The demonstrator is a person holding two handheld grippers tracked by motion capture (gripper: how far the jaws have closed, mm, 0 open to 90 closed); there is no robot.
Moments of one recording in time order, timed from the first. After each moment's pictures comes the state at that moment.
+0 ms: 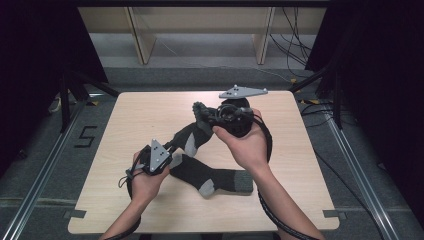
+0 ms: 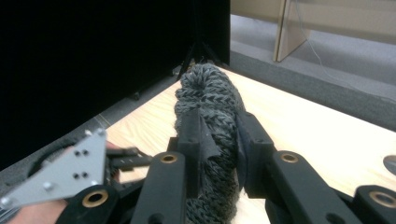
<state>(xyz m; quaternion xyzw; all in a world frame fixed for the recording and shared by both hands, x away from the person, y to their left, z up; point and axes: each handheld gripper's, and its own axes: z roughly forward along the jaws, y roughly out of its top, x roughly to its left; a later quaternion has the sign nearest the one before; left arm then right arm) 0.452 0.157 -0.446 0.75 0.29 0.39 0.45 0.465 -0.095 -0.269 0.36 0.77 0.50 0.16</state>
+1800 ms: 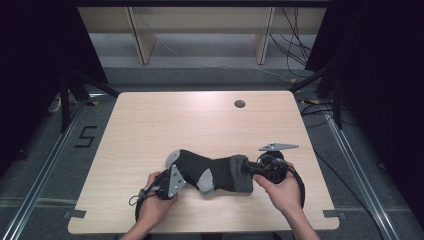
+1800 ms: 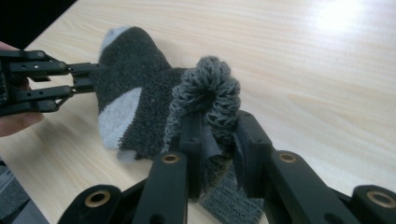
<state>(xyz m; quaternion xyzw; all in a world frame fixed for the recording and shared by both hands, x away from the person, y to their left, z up) 0.415 0.124 -0.497 0.84 0.21 0.35 0.35 0.427 -0.194 -0.410 0.50 0.77 0.39 0.05</state>
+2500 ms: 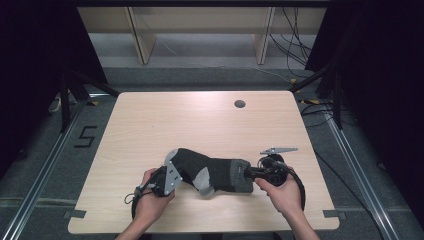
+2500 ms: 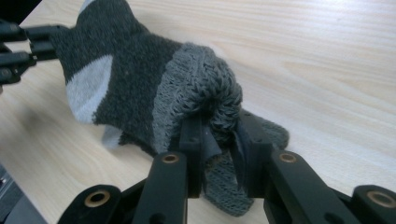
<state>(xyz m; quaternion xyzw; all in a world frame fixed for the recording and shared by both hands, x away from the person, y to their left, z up) 0.415 0.135 -0.476 0.83 0.21 0.37 0.35 0.431 -0.201 -0.426 0.52 0.78 0.36 0.03</state>
